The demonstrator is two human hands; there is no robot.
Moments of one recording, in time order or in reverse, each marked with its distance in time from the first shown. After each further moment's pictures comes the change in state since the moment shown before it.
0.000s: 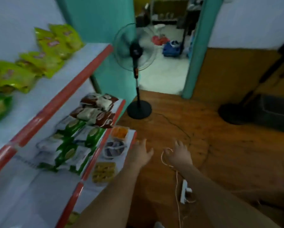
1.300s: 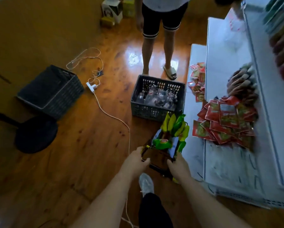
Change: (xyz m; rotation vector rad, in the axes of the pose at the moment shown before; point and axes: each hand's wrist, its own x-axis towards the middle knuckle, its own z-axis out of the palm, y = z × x) left_hand 0.094 0.705 0.524 0.533 -1.024 1.083; right_hand -0.018 0.732 -0.082 0.913 0.624 1.442
